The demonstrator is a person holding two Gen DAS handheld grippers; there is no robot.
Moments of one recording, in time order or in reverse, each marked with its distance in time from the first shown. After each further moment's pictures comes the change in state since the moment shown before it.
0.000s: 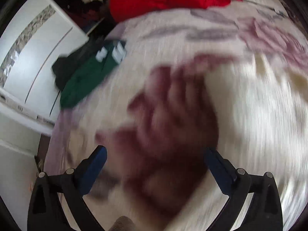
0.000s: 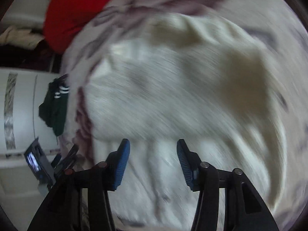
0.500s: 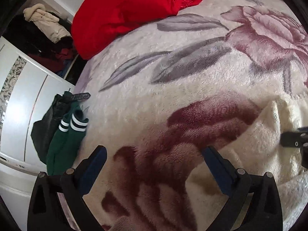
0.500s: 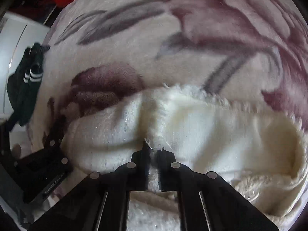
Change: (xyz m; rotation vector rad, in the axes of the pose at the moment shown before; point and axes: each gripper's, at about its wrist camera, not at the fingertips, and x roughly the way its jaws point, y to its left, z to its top) left arm 0.090 -0.080 0.116 0.244 -0.088 0.027; right arm 0.184 0.095 0.162 -0.360 0.146 -0.212
